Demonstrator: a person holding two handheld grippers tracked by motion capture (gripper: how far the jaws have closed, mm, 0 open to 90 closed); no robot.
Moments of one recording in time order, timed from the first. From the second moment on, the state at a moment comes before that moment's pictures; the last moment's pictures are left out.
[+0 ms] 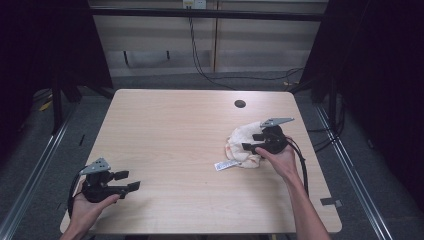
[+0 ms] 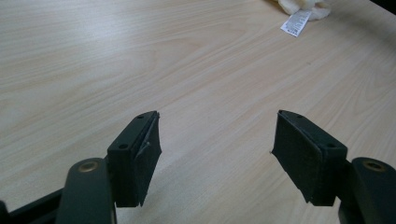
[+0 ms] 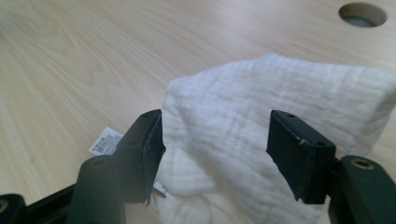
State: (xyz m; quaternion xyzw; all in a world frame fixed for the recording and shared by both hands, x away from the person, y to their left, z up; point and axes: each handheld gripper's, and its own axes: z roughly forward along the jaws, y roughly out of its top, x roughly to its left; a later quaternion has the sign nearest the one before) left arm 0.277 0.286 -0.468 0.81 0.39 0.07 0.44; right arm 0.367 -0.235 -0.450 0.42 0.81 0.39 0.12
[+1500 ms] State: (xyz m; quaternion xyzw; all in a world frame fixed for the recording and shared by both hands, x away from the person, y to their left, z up) left arm 0.273 0.284 -0.468 0.81 0.38 0.07 0.43; right arm 0.355 -0.223 -0.497 0.43 0.83 0.35 0.08
